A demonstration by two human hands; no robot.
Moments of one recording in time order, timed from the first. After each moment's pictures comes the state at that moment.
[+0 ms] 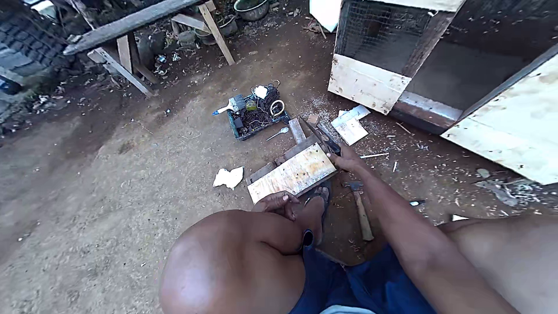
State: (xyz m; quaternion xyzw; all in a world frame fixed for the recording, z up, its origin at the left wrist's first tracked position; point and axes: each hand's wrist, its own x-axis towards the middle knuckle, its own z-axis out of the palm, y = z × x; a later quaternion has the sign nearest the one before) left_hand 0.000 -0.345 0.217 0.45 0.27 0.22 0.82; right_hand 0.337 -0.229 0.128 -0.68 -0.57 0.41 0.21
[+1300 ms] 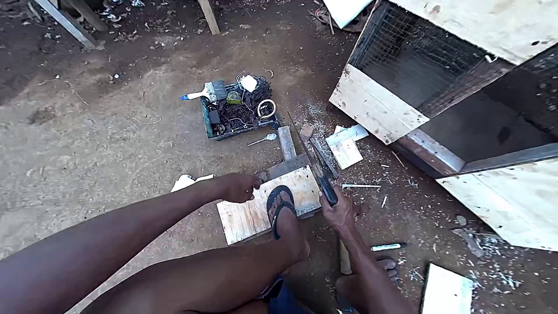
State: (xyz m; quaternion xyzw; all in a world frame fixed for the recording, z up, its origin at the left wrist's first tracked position) left_hand 0.005 -0.122 0.236 0.76 0.42 -0.30 0.39; right_hand 0.305 -0.248 0.110 -0.71 -0.59 0.22 0.32
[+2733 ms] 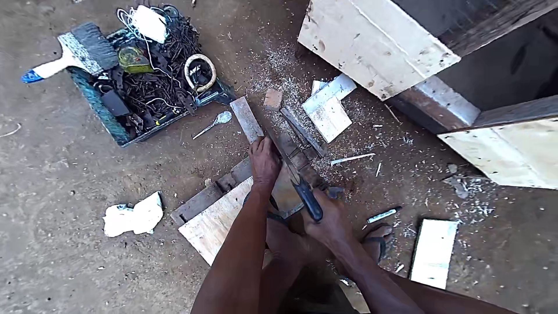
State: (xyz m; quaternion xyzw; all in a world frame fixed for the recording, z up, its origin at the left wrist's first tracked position) left_hand 0.155 -0.076 -0.024 0.75 0.59 0.23 0.17; right_hand 0.288 -0.235 0.131 -0.76 -0.56 0.27 0.20
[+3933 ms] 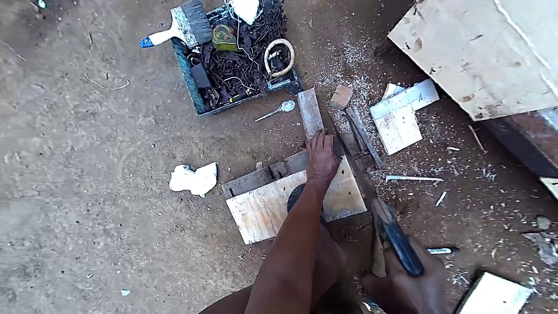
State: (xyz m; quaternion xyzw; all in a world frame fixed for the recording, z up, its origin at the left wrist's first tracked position) left_hand 0.159 -0.083 -0.016 0.73 0.63 0.19 0.19; right_hand 0.308 -0.282 0.158 -0.77 -0.53 0.29 0.21
